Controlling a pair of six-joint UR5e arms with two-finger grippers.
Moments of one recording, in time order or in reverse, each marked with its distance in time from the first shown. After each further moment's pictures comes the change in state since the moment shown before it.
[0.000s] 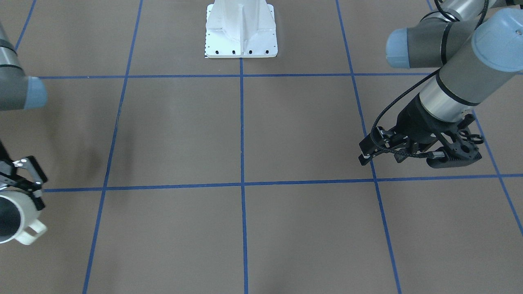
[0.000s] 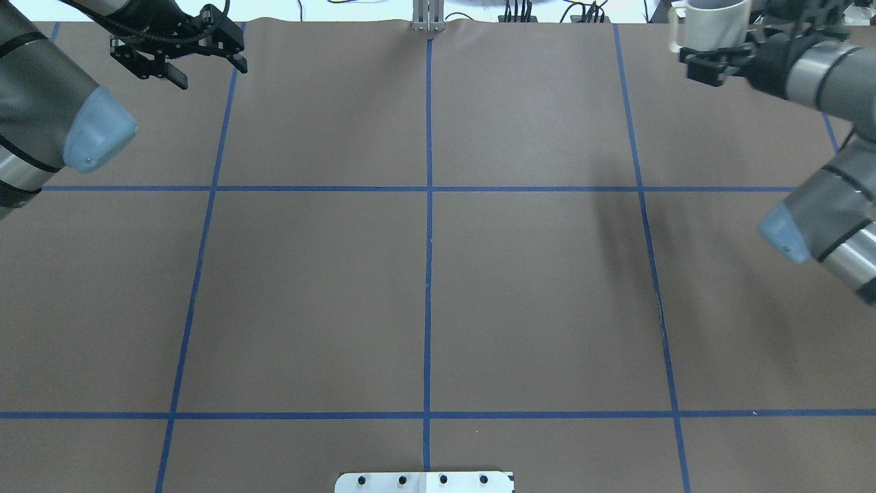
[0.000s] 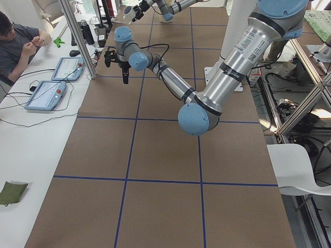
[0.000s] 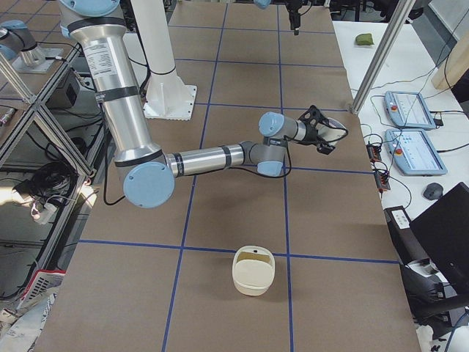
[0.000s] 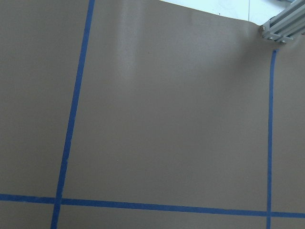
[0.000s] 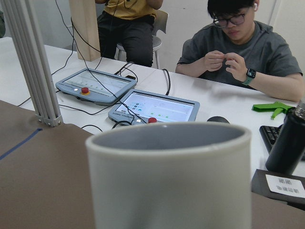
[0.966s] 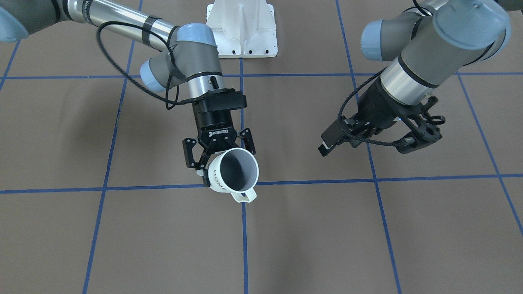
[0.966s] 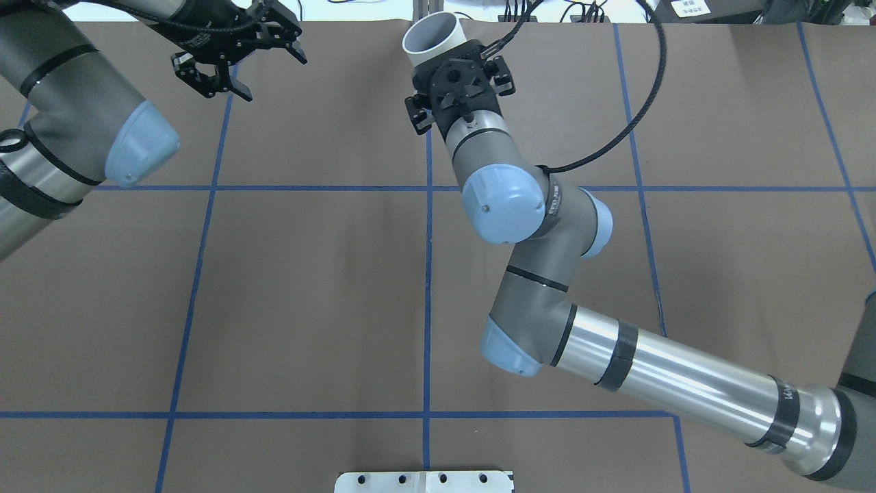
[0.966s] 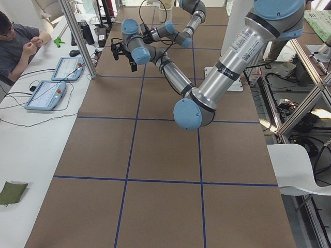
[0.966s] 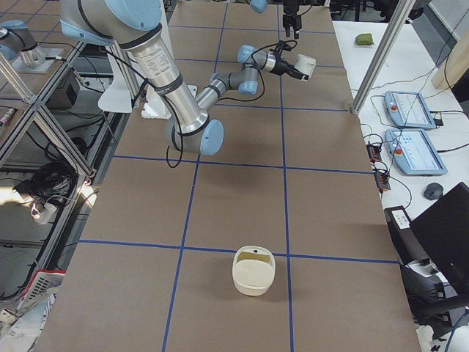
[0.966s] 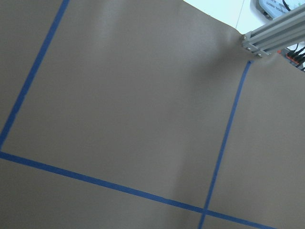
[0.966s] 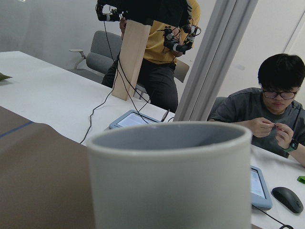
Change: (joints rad) left arm 0.081 -0.060 -0.021 -0.173 -0.013 -0.489; right arm -0.491 0.462 -0.002 -0.497 -0.730 -0.017
